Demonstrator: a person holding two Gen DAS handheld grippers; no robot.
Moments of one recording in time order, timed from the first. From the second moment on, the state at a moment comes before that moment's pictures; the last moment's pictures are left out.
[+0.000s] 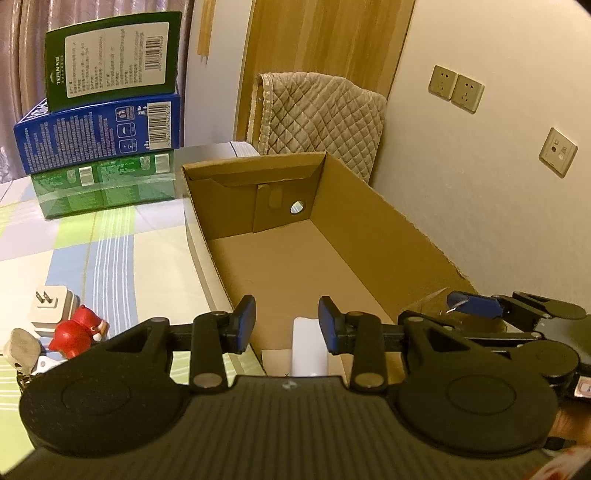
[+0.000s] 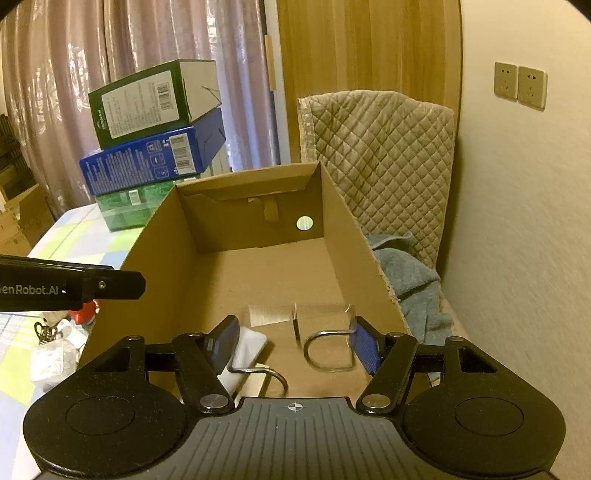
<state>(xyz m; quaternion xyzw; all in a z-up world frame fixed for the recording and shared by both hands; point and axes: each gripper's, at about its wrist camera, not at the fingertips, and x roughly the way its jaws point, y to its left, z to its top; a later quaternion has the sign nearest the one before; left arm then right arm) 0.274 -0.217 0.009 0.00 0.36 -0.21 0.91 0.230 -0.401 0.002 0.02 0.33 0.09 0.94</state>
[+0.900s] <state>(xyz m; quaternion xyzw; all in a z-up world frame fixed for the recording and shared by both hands) 0.207 -0.045 0.088 -0.01 0.31 -0.11 0.95 0.157 -0.290 0.111 0.02 0.21 0.19 0.96</state>
